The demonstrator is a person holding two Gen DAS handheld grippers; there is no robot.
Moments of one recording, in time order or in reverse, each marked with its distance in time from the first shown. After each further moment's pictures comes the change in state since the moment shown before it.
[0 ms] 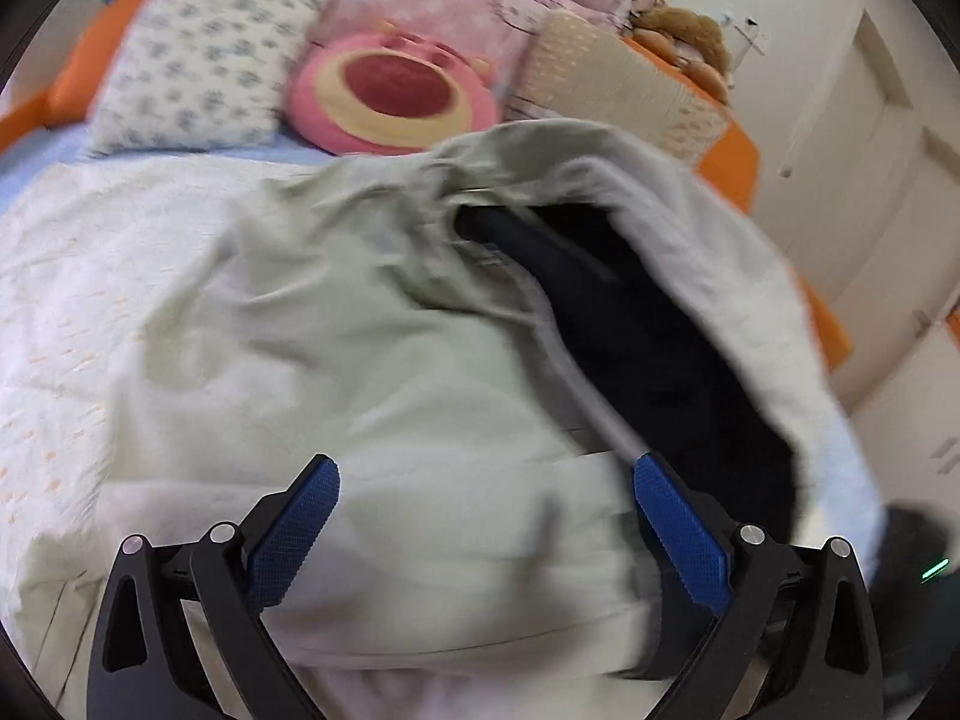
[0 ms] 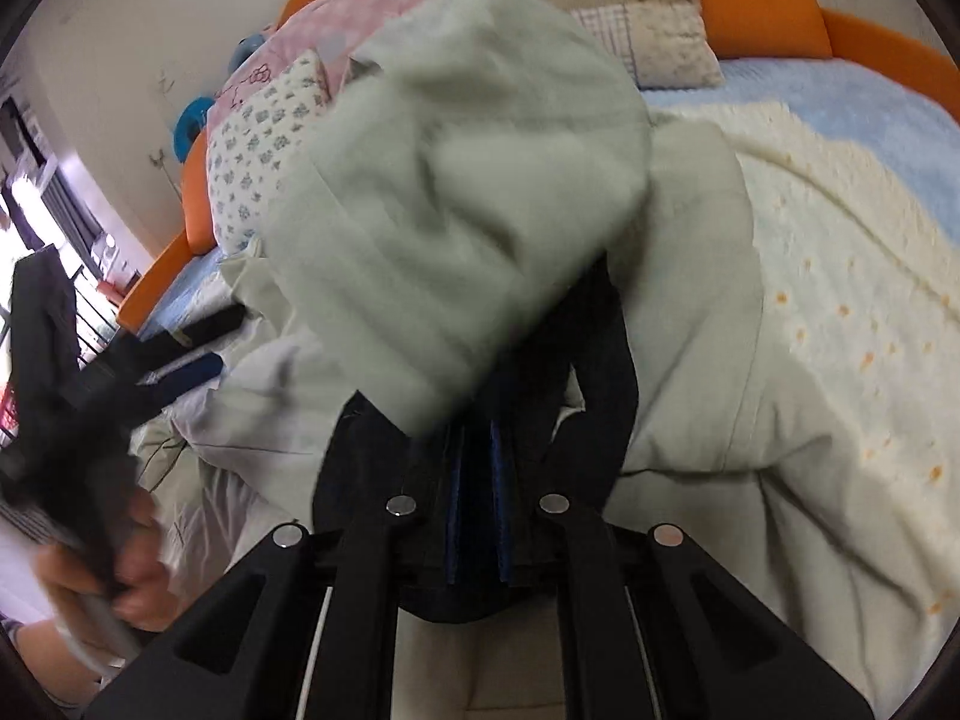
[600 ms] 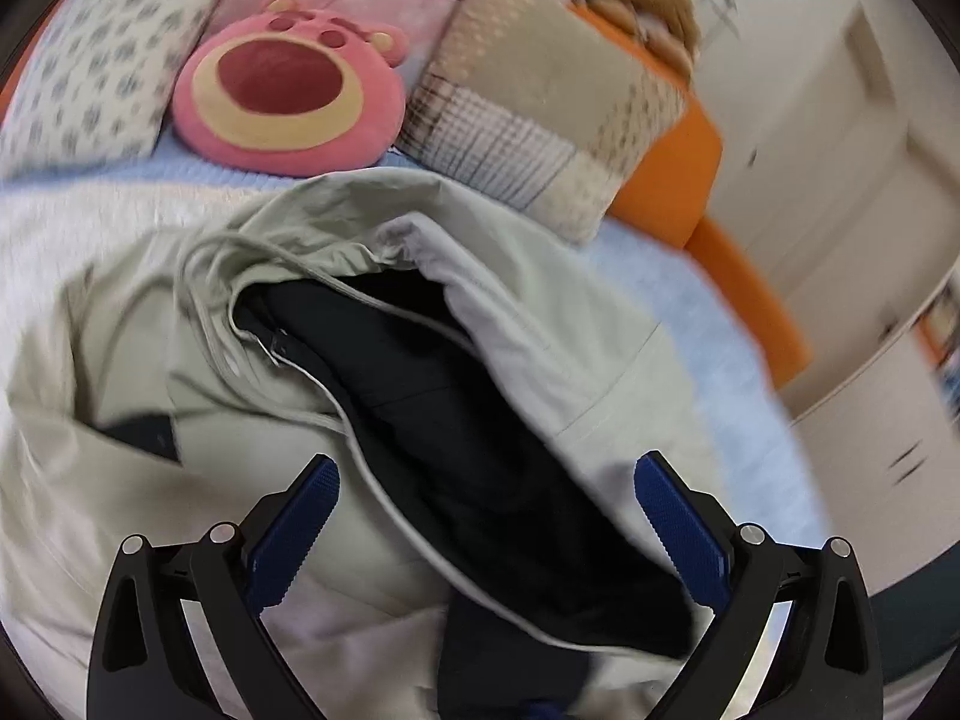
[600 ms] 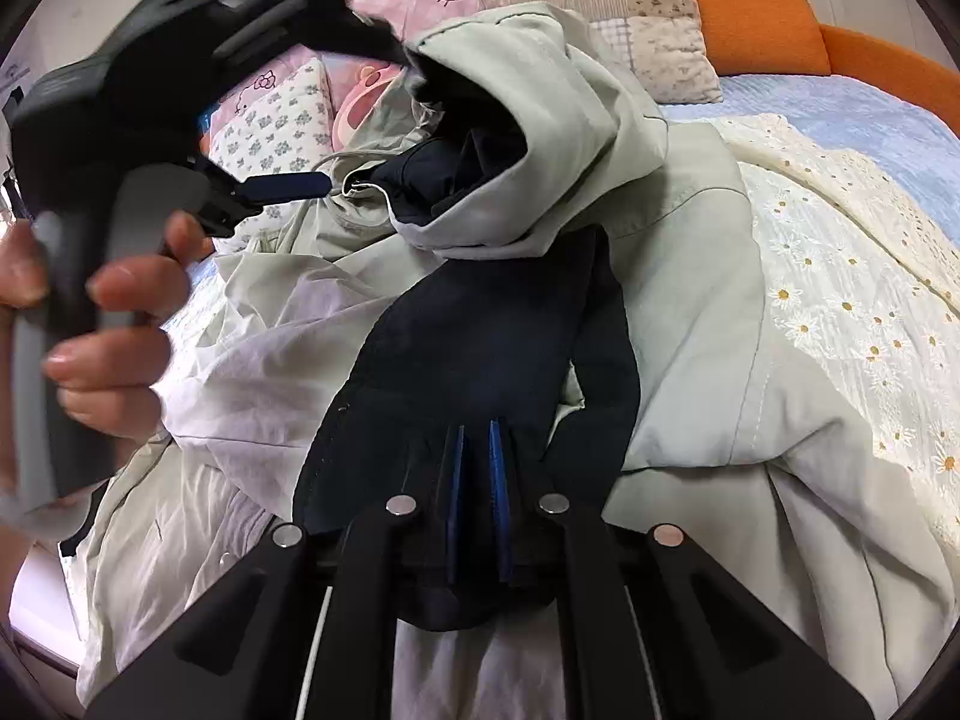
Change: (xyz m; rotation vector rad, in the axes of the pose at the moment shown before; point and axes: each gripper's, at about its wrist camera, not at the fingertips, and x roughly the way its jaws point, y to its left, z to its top) left arm 0.053 -0.073 0.063 -0.038 0.055 -0.118; right arm 0.007 -0.001 -0.007 -0.017 -0.032 -0.011
